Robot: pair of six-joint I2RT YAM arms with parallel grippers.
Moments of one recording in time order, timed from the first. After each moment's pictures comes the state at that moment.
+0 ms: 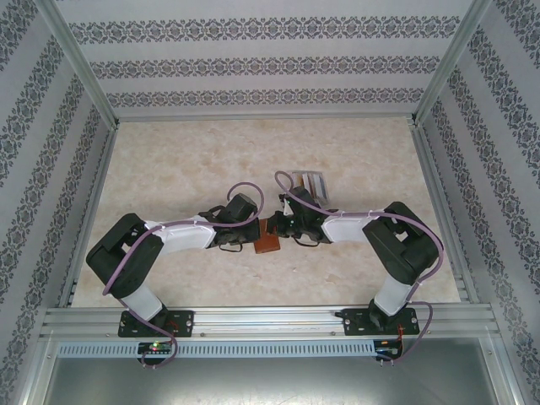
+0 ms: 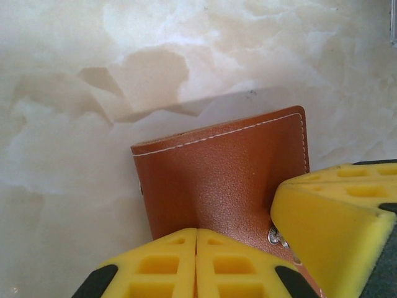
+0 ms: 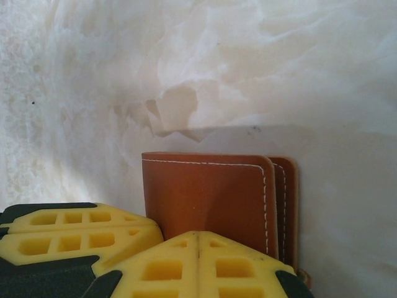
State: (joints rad) left arm -0.70 1.64 0.80 -0.15 0.07 -0.82; right arm 0.67 1.73 0.76 0.14 -0.38 0.83
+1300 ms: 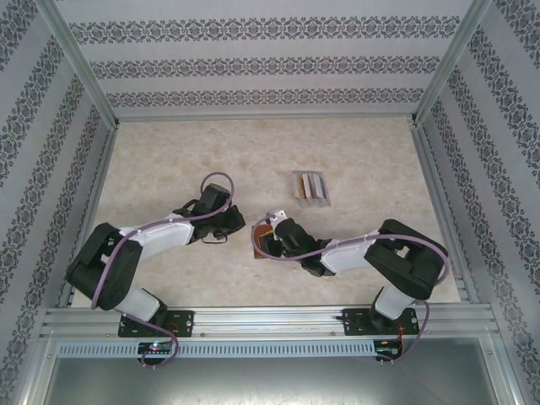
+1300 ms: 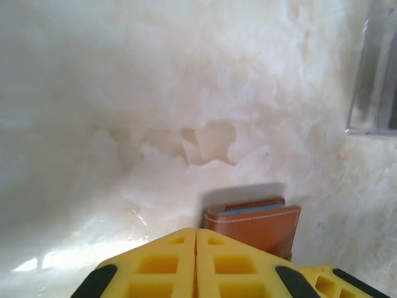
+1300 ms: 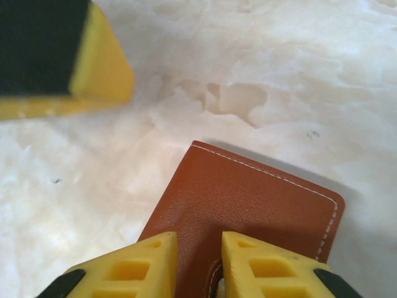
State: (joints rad) left arm -0.49 1.48 0.72 -0.14 0.20 -0.92; right arm 0.92 1.61 0.54 0.42 0.07 0.45
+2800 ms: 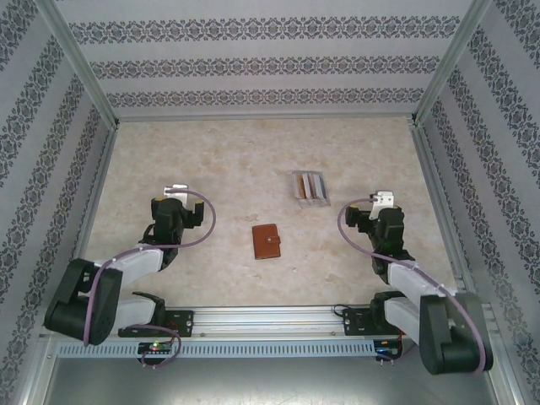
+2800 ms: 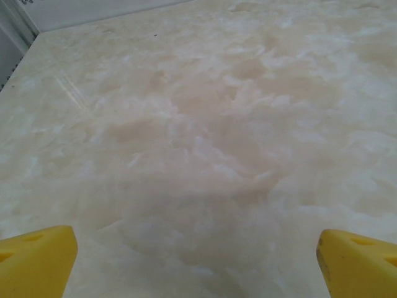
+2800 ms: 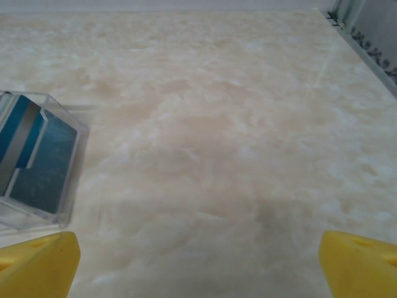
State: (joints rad) left arm -0.20 1.27 0.33 0.44 -0.30 0.00; right arm 0.03 1.08 0.18 0.49 0.06 0.05
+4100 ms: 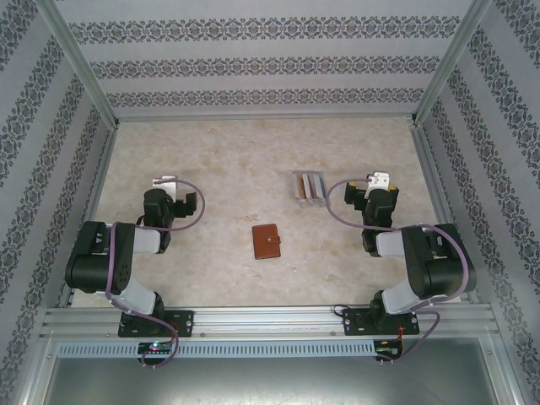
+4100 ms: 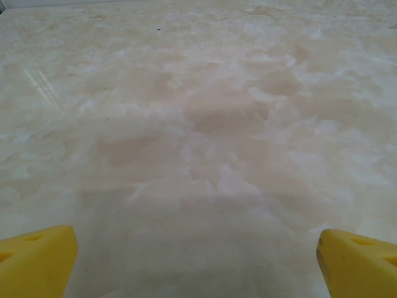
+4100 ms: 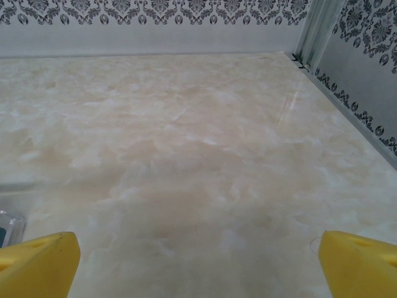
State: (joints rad) left arm 0.01 1.57 0.40 0.71 -0.05 0.02; right arm 0.06 1.52 0.35 0.85 0.24 0.05
